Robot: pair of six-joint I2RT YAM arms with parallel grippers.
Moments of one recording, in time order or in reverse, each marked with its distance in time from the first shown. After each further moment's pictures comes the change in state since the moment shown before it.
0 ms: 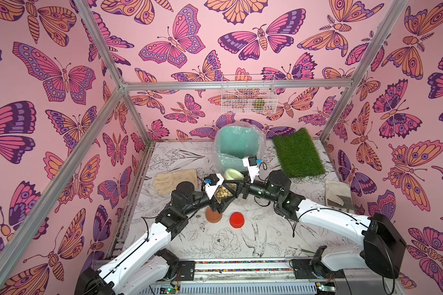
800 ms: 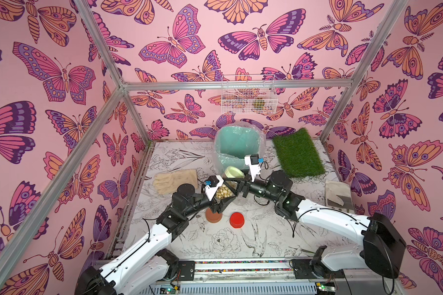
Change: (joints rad) left arm -0.005 -0.002 -0.041 0.036 -0.023 -0.010; right arm 0.003 0.002 -0.004 0.061 0.016 0.025
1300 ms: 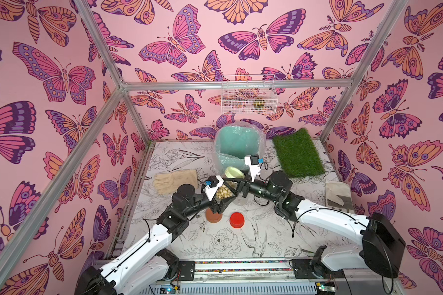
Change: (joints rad) left arm -0.001 -0.001 -0.008 0.006 -0.006 -0.005; right arm 0.000 0.005 -0.008 0.011 0.002 0.008
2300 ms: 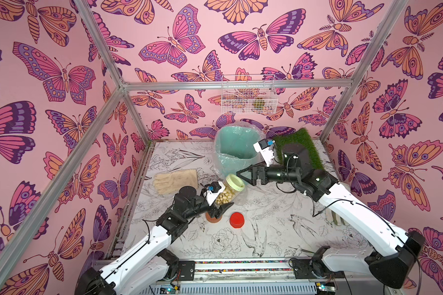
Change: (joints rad) left arm 0.002 -0.018 -0.027 -0.105 0.008 0.112; right arm -0.183 -0.070 0.487 -1.075 -0.200 -0.139
